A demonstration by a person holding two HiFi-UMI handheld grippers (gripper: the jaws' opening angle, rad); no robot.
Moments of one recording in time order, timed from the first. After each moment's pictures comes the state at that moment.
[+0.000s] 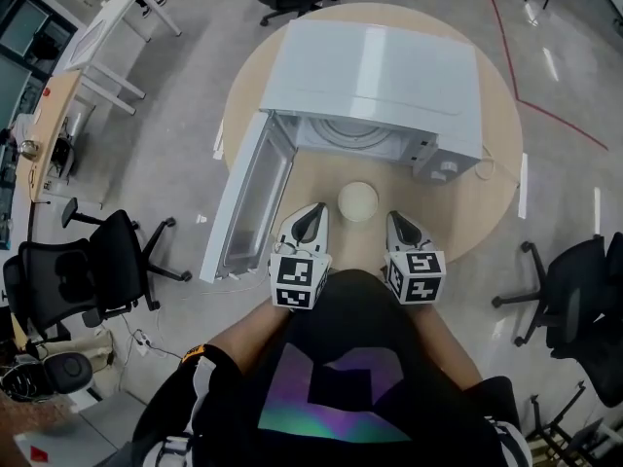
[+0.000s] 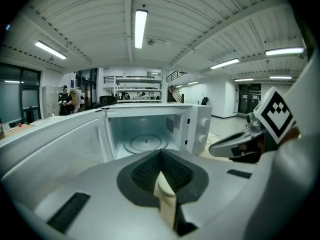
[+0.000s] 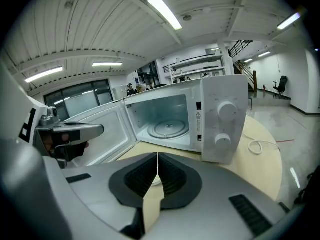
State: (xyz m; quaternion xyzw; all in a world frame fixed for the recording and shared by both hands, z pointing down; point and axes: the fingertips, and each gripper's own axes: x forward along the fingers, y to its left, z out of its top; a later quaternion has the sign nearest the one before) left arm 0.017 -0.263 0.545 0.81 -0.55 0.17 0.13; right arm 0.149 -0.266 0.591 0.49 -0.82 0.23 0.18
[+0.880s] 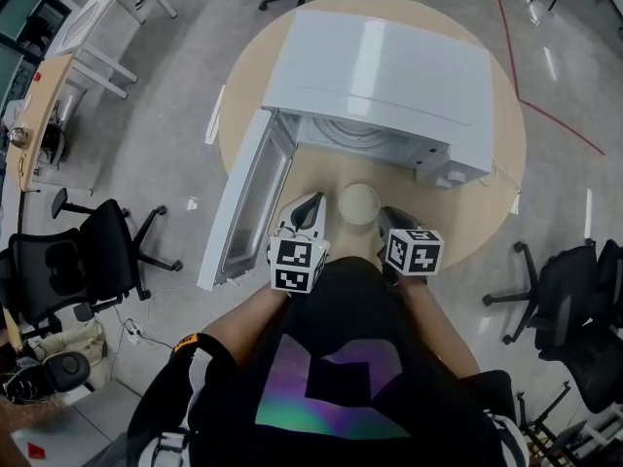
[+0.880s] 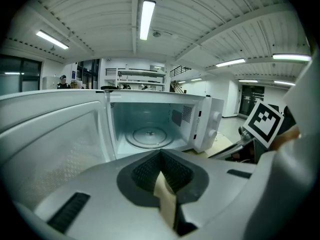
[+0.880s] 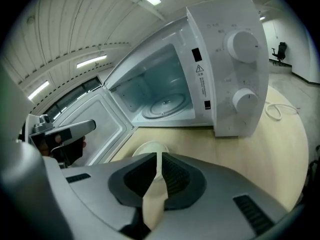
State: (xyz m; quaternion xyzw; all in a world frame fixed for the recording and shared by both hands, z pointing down) left arm -0.003 -0.302 0.581 0.80 -0.54 0.18 0.17; right arm 0.126 -0.299 0.665 0.44 -0.79 0.37 0.20
